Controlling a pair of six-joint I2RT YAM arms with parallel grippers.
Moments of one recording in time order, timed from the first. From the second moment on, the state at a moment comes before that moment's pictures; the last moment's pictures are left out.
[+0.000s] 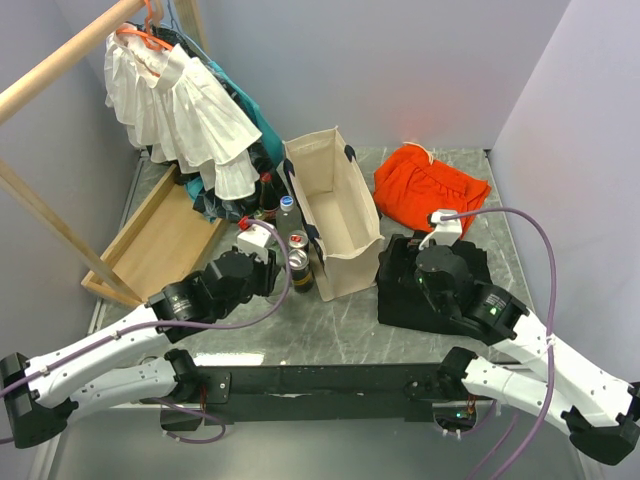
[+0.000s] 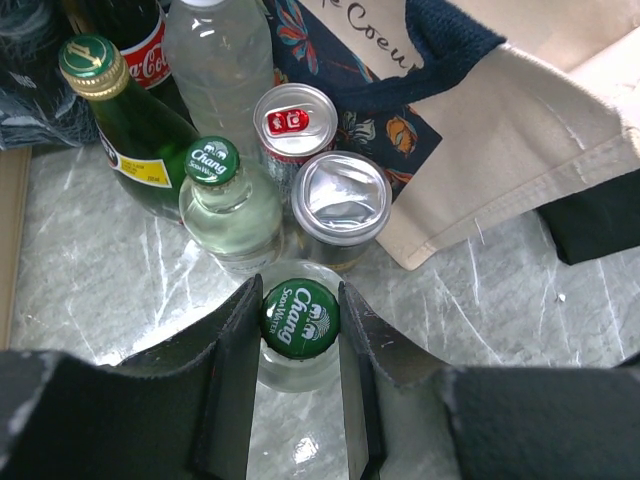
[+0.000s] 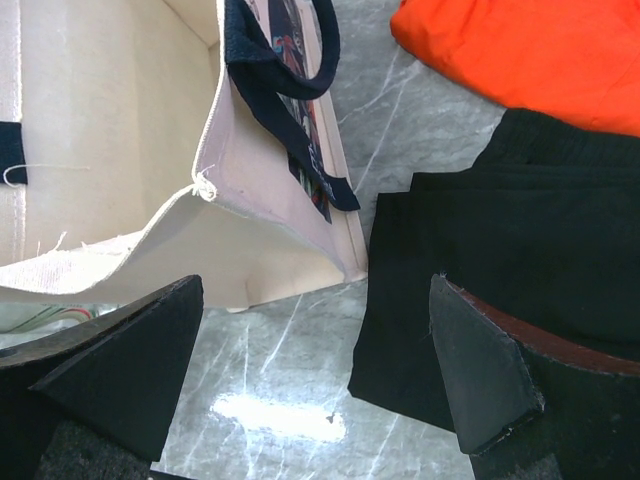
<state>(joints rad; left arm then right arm) -0.98 0.84 0.78 -0.38 -0.43 -0.31 0.86 0.72 0.86 -0.64 0.59 0.58</state>
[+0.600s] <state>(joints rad) -0.99 0.80 0.69 -0.30 -0.50 -0.34 0.86 0.73 0.86 -0.64 0.58 0.58</state>
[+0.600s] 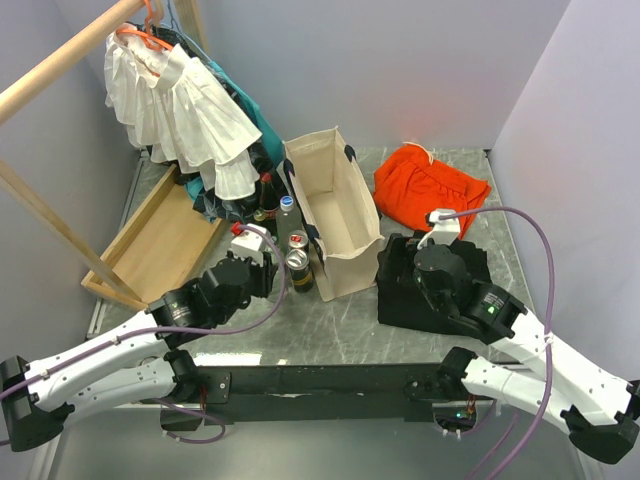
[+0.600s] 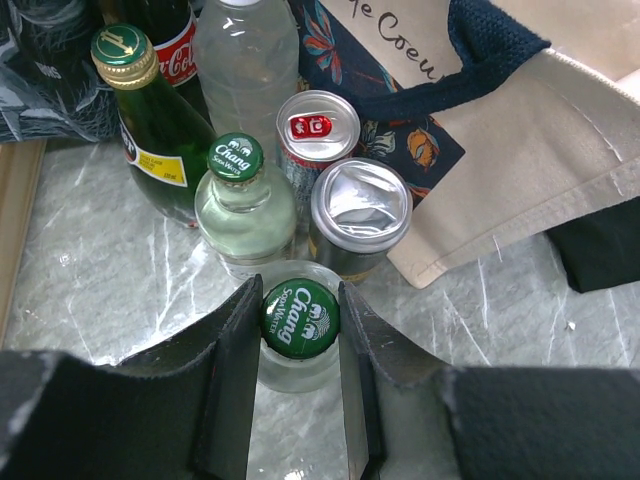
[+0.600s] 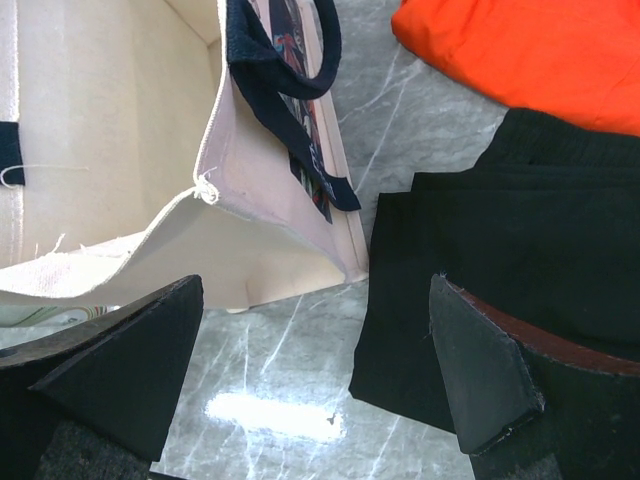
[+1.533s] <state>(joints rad) -0.99 0.85 0.64 -0.20 -0.52 -0.37 0.86 0.74 0.85 -0.63 0.58 0.58</state>
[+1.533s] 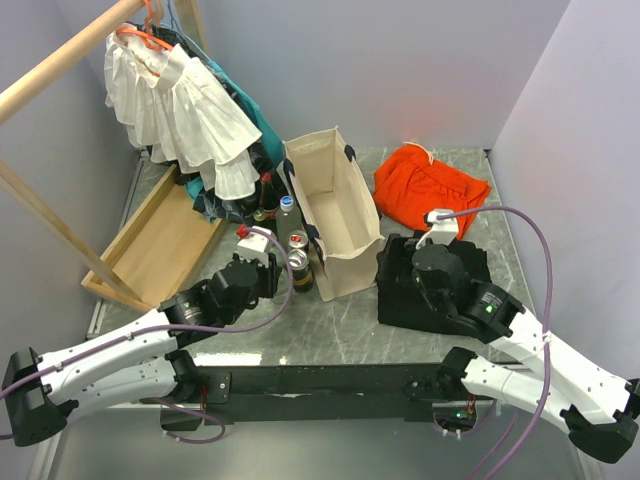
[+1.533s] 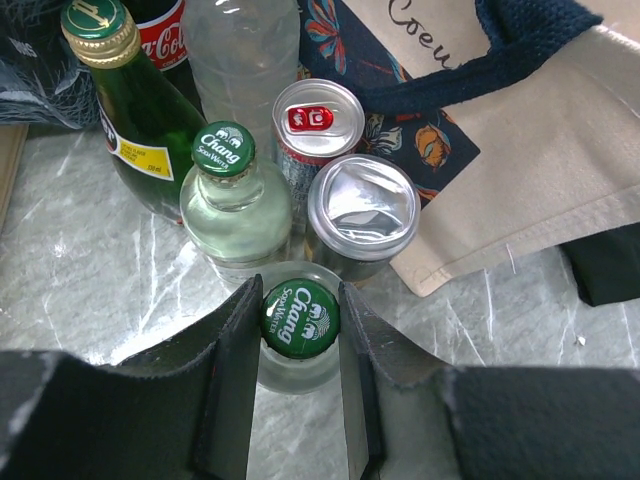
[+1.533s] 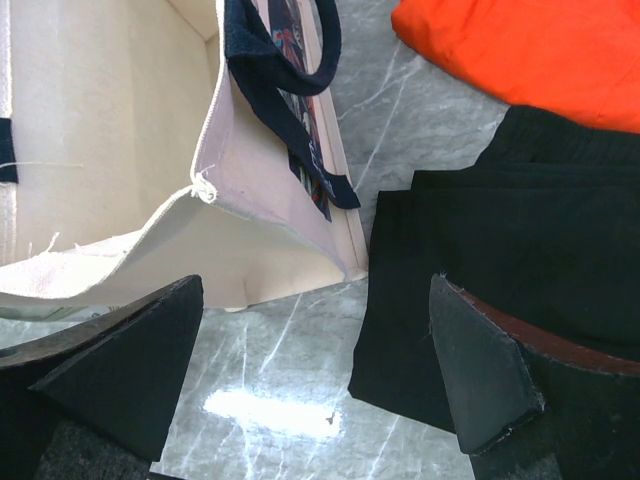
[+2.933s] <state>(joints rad) -0.99 0.89 0.56 -0.08 -0.55 -0.39 0.86 0.76 0.84 -0.63 0.58 0.58</state>
